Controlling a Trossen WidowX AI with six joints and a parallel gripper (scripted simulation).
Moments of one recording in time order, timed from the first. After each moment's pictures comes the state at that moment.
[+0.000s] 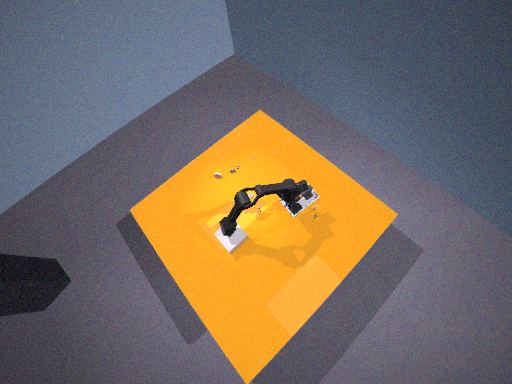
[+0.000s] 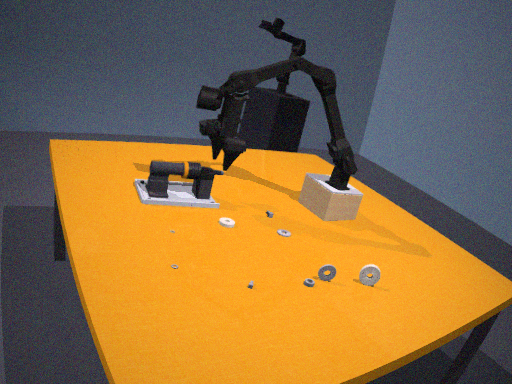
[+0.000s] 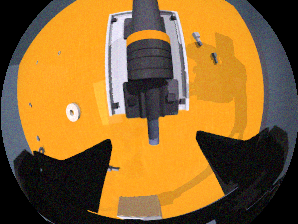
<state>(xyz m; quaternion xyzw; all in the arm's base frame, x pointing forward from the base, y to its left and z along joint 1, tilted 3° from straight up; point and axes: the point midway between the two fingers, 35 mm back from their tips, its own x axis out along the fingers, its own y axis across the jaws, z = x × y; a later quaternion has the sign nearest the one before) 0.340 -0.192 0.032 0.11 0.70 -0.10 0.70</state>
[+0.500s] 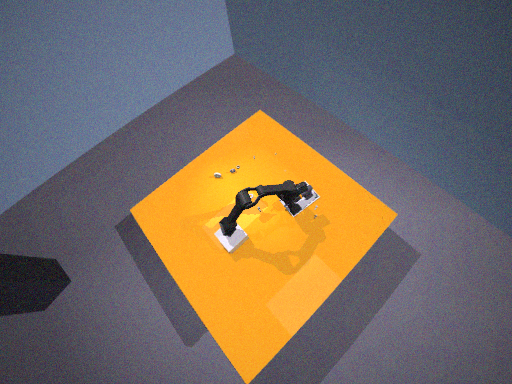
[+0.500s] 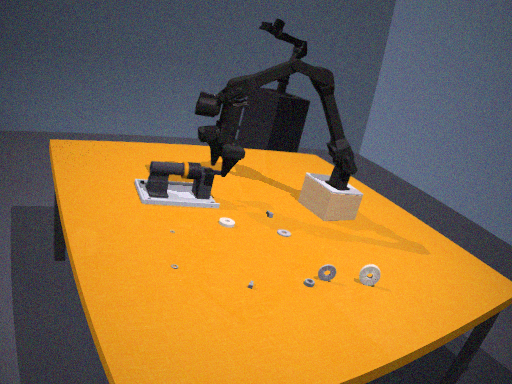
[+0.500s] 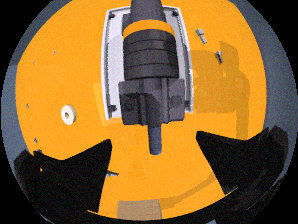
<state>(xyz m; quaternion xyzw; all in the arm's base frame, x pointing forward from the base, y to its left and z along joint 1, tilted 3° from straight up) 0.340 -0.192 0.012 0.11 0.70 -0.10 0.70</state>
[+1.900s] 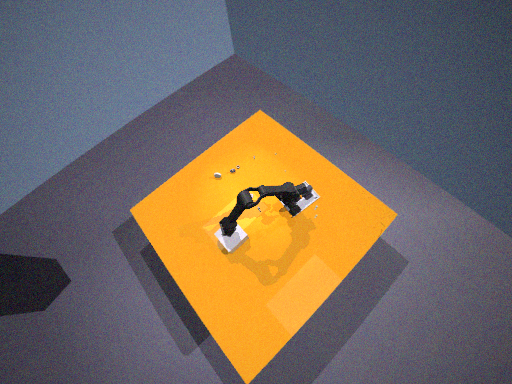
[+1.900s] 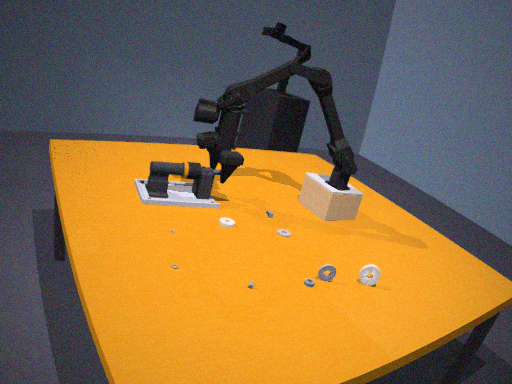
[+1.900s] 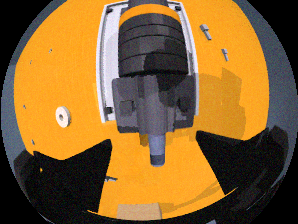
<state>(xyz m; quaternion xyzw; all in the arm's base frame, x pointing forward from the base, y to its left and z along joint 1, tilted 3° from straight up) 0.339 -0.191 -0.007 0.11 0.70 -0.10 0.70</state>
